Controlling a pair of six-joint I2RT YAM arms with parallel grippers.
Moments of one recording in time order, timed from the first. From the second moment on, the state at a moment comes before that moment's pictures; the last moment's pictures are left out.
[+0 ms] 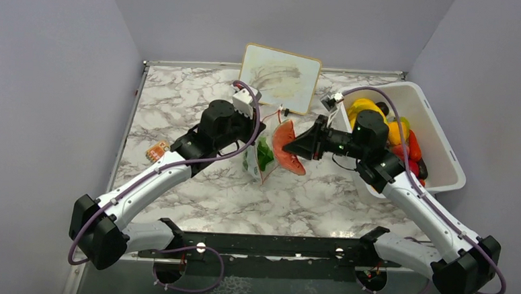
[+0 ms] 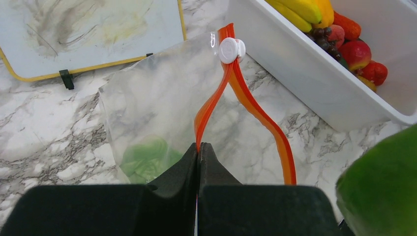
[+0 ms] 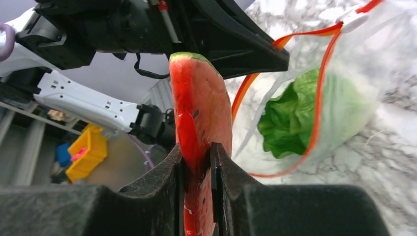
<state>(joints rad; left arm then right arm) -0.68 1.19 1.01 -0.14 0.07 -0.23 0.53 1.03 0.92 -0.04 -0.68 0.47</state>
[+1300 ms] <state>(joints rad) -0.67 1.11 0.87 0.06 0.33 -0.07 0.60 1.32 1.00 -0.14 -0.39 0.70</state>
